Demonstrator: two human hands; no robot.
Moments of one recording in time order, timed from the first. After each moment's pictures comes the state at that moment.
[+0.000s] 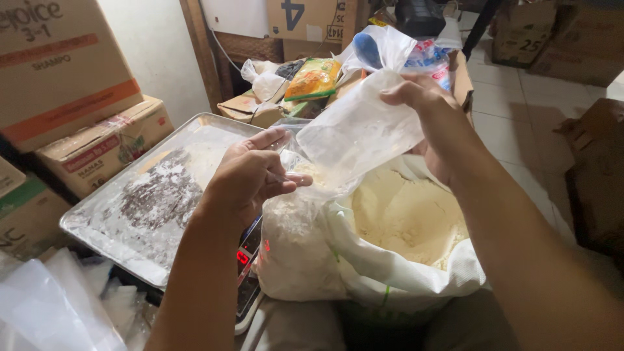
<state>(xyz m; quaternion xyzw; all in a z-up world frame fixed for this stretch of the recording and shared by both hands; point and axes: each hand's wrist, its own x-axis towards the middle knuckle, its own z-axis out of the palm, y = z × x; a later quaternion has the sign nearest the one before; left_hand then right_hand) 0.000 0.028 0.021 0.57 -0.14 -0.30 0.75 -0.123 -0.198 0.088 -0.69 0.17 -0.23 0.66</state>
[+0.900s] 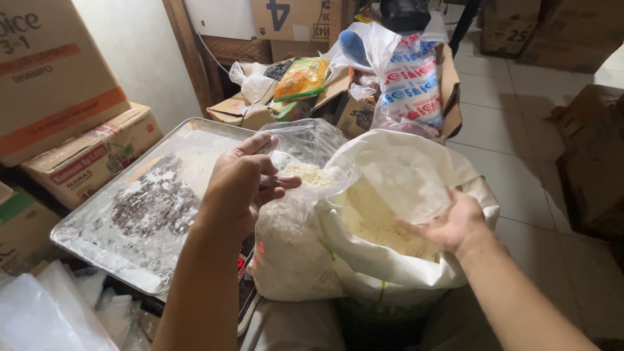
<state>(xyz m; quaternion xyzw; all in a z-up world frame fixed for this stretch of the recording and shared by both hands) -0.016 0.021 0.025 0.60 -0.12 -0.27 0.74 -0.184 -0.263 -0.065 -0.23 0.40 -0.16 0.87</state>
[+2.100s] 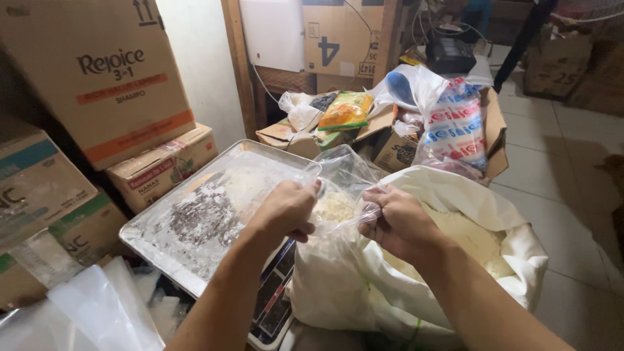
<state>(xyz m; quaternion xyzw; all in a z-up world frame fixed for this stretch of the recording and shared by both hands) 0.004 0.035 0.022 0.80 -0.12 -0.25 0.53 -0.087 -0.157 -0.018 -0.51 0.20 -0.06 0.84</state>
